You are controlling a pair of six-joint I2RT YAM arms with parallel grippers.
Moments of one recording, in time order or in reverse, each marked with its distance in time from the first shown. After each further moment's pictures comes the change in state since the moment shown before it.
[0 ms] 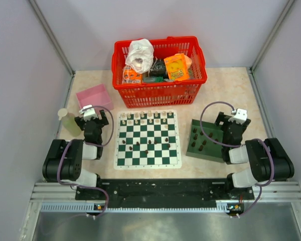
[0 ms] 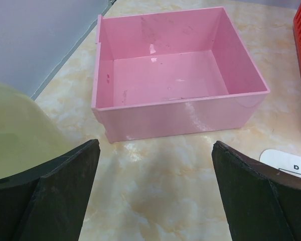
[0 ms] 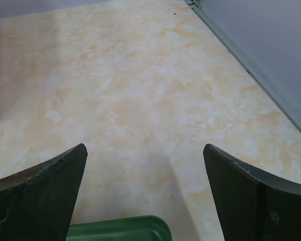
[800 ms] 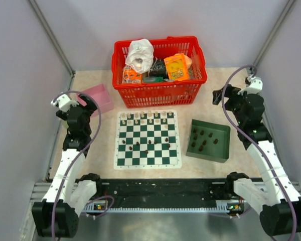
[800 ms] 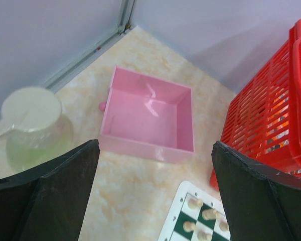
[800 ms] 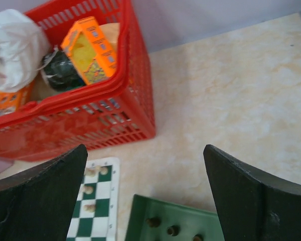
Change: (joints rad) left arm 0.001 -0.594 0.386 -0.985 -0.094 -0.377; right arm 0.037 -0.541 0.684 -1.313 -0.304 0.293
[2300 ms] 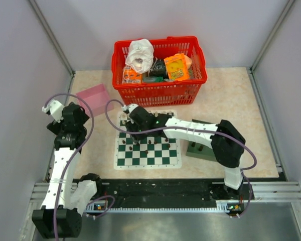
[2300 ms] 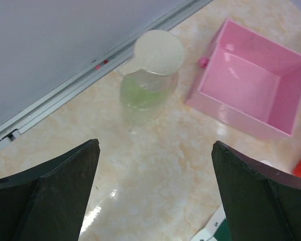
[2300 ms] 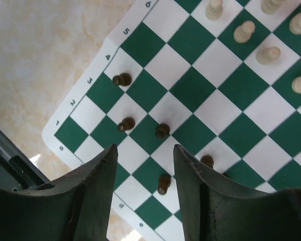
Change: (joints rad) left arm 0.040 -0.045 0.191 -0.677 -0.205 -0.151; right arm 0.942 0.960 0.642 -0.340 -0.038 -0.005
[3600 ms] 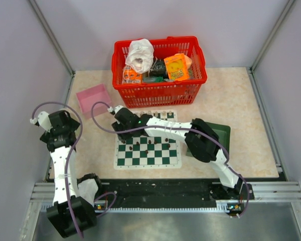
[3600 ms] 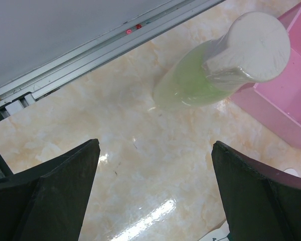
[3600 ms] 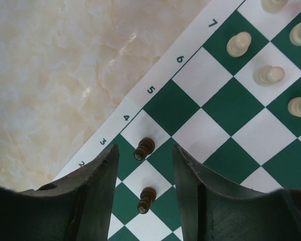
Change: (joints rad) left arm 0.341 0.037 -0.049 -0.056 0.250 -0.025; right arm 0.021 0.340 0.323 0.027 -0.014 0.006
